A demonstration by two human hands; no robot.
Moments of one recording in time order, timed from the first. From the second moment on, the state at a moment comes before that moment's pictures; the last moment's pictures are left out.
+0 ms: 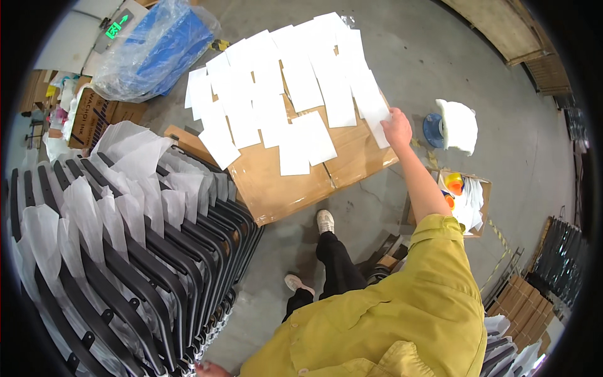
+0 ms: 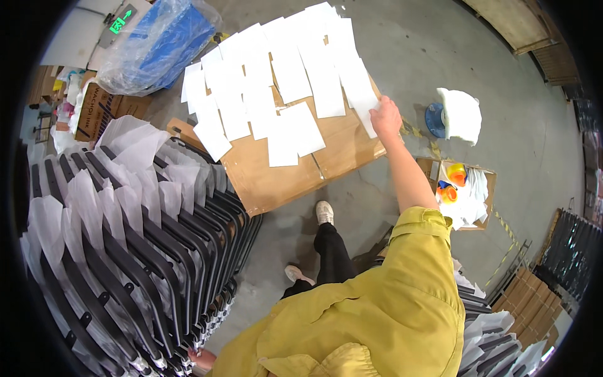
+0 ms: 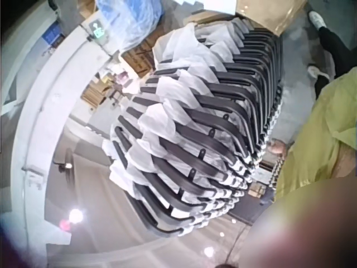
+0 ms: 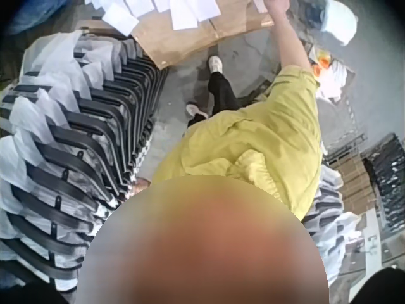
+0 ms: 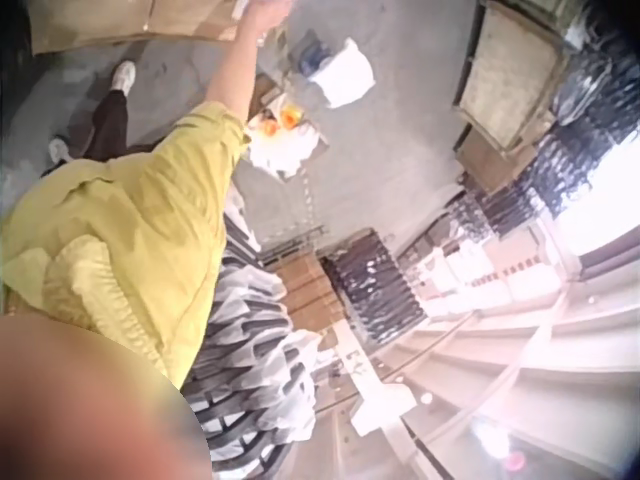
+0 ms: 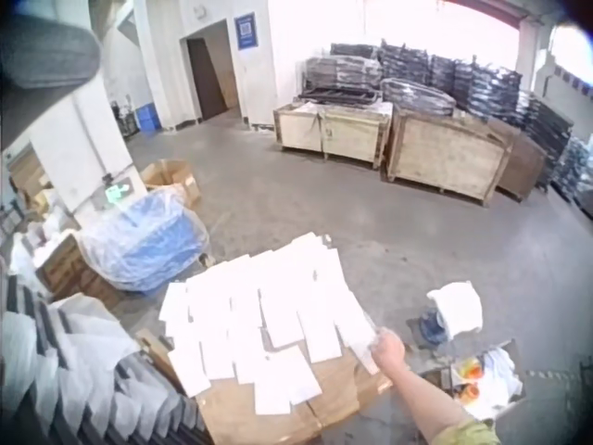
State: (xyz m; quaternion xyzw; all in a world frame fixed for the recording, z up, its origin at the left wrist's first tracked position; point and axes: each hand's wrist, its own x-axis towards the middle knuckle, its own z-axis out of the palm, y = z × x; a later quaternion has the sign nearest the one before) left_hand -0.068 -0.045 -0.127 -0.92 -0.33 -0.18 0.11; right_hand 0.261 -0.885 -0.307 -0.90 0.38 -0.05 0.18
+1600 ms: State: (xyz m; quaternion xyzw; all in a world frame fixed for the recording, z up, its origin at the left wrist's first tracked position) left_hand 0.093 -0.090 0.009 -0.95 -0.13 -0.24 -0.16; right_hand 0.131 -0.243 -0.068 -0.48 -0.07 0.30 0.82
